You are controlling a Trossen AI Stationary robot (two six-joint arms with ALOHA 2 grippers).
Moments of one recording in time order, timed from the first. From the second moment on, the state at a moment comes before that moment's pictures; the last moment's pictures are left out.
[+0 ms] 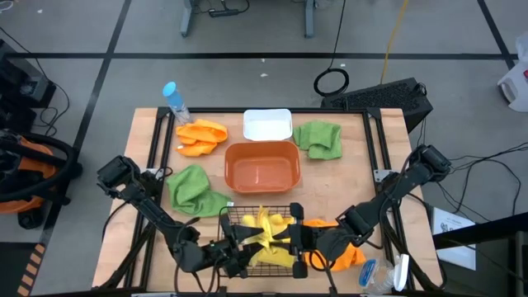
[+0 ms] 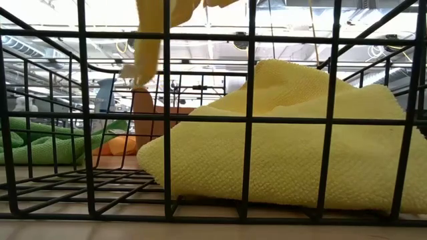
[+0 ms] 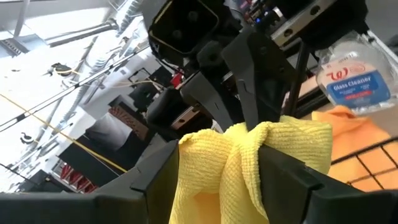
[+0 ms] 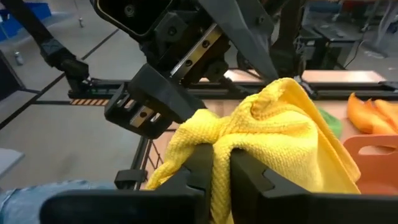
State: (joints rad) left arm -0.74 1.80 1.16 0.75 -1.05 0.85; right arm 0.62 1.65 1.30 0.00 0.54 0.28
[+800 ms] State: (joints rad) left arm -0.73 1.80 1.16 0.55 -0.95 0.79; right arm 0.59 1.65 1.30 -0.09 0.39 0.31
